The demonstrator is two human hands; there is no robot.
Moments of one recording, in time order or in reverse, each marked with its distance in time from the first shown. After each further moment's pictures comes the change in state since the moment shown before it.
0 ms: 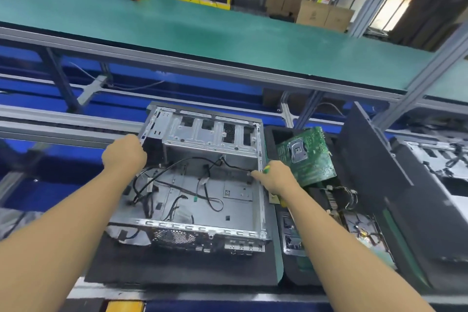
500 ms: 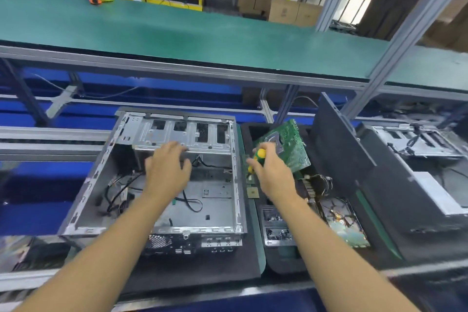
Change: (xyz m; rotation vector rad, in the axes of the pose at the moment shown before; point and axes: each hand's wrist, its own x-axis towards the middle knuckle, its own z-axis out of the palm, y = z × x) left_hand -0.097 0.097 0.036 -0.287 0.023 0.551; right_hand -0.035 0.040 -0.023 0.177 0.355 -0.272
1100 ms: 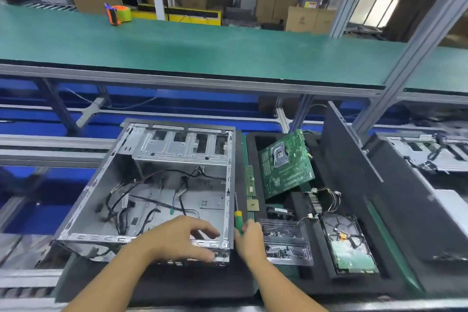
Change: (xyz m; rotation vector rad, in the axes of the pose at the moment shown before) left_hand -0.073 0.025 0.013 -0.235 -0.843 0.110; right_hand -0.065 0.077 0.115 0.113 -0.213 0.367
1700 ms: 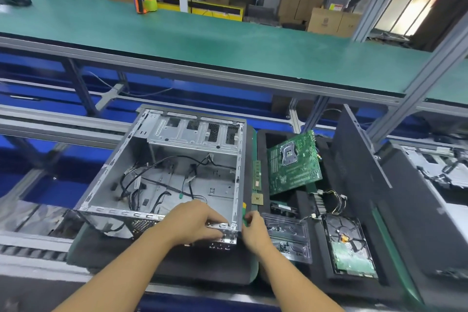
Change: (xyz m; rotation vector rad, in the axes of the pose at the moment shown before) left_hand 0.011 0.007 0.026 0.323 0.244 0.056; right_hand 0.004 0.011 -0.015 0.000 -0.185 -0.026
